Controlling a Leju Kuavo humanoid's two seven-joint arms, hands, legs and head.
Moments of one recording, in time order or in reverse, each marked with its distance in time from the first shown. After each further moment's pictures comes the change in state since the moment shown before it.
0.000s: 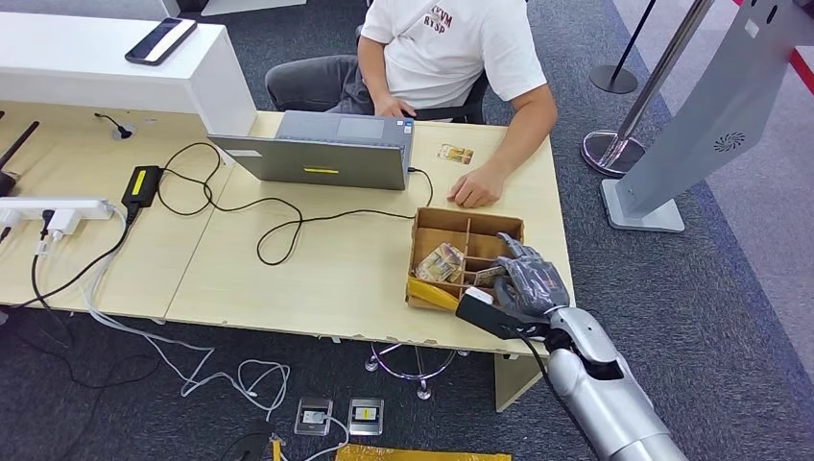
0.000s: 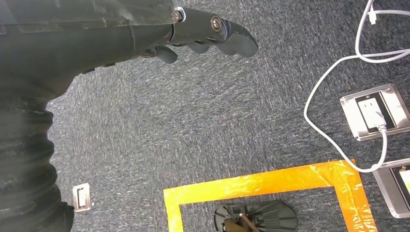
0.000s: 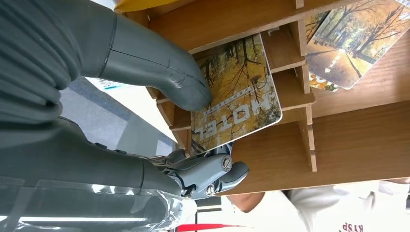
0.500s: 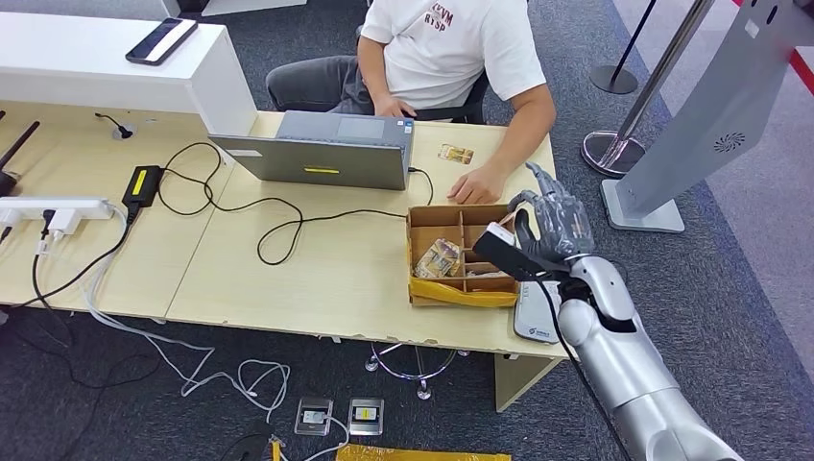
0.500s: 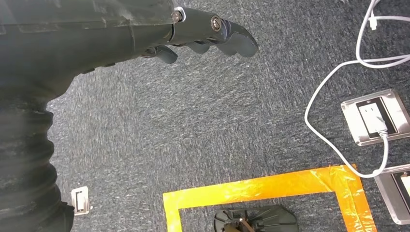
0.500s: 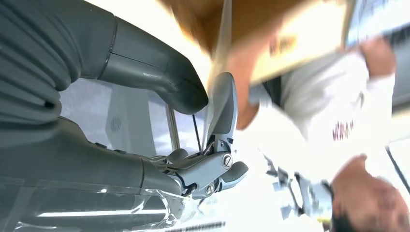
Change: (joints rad) left arm 0.004 0.000 0.000 0.000 -0.011 0.019 -0.003; right arm -0.182 -0.002 -0.036 0.038 -0.065 -0.160 -0.013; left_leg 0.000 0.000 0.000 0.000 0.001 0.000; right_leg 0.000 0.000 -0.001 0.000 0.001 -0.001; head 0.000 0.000
